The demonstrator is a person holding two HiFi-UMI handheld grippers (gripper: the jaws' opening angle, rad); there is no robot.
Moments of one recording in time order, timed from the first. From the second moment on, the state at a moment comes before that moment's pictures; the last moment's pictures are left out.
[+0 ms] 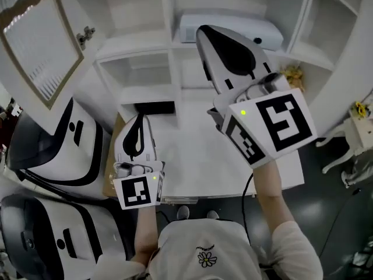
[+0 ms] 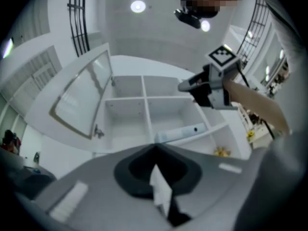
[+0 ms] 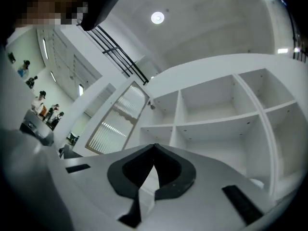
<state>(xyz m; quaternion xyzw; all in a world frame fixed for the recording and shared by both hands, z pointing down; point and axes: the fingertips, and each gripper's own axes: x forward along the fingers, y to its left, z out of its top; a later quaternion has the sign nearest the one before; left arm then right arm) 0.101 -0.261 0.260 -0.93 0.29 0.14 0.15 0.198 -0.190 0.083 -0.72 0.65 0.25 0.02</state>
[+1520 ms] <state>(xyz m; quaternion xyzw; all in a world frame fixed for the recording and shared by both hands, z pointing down) 0.200 -0.200 0.302 -0.97 0.19 0.13 0.11 0.282 -0.103 0.301 -0.84 0.53 0.13 -0.01</state>
